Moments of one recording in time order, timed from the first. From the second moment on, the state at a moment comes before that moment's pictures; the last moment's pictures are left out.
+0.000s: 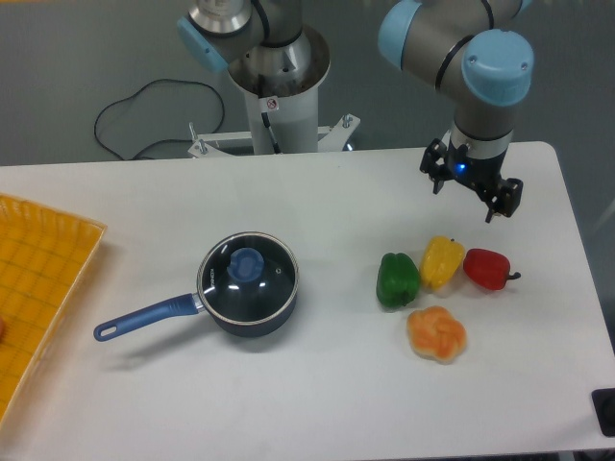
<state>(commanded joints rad) 2.81 -1.80 -1.65 -1.18 1.62 1.42</state>
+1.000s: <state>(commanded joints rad) 2.69 -1.82 -1.65 -1.17 1.52 1.11</state>
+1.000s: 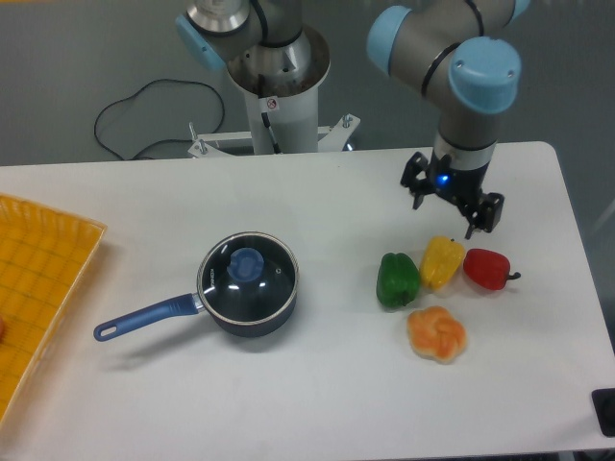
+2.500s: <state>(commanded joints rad) 2.27 -1.70 -1.82 -1.15 1.58 0.87</state>
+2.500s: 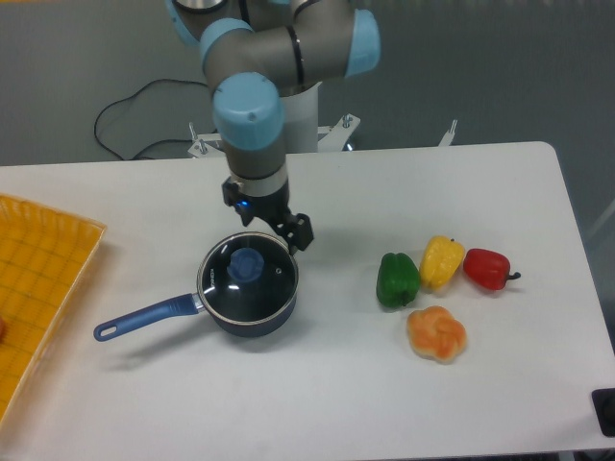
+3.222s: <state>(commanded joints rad) 2.25 -1.77 -1.80 -1.05 1.58 0.86</state>
